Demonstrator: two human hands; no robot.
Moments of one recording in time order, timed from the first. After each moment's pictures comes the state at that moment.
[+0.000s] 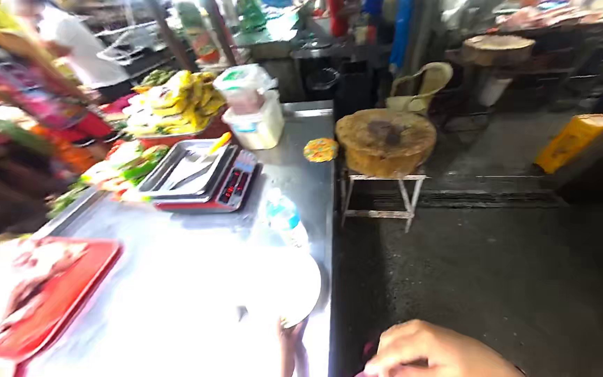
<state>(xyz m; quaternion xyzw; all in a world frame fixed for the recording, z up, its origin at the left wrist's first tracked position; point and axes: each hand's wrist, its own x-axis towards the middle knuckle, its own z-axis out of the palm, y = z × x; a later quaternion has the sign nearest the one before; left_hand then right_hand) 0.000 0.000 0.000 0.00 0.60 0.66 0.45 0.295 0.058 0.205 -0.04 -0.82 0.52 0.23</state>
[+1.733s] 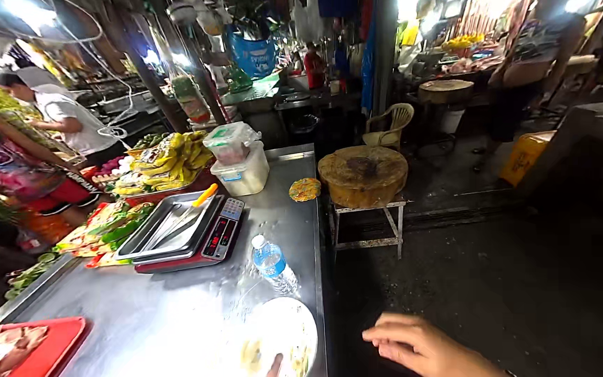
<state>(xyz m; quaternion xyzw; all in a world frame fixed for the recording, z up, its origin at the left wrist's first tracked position) -0.038 0.008 0.092 0.48 0.56 0.66 0.12 0.322 0.086 0.175 -0.23 -0.84 0.36 0.33</state>
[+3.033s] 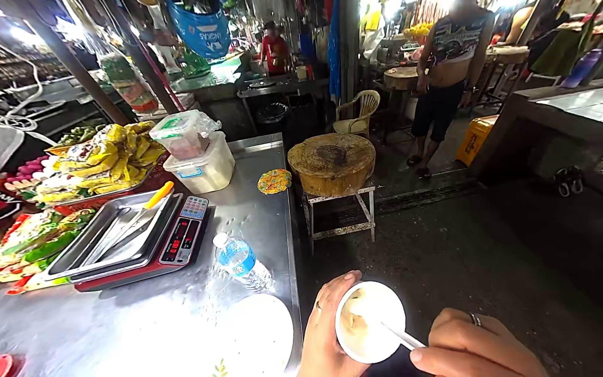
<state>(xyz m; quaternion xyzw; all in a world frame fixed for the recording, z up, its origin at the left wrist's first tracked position) 0.128 0.064 0.205 0.75 0.23 0.58 0.24 0.357 0.003 0.286 -0.25 -0.84 0.09 0.48</state>
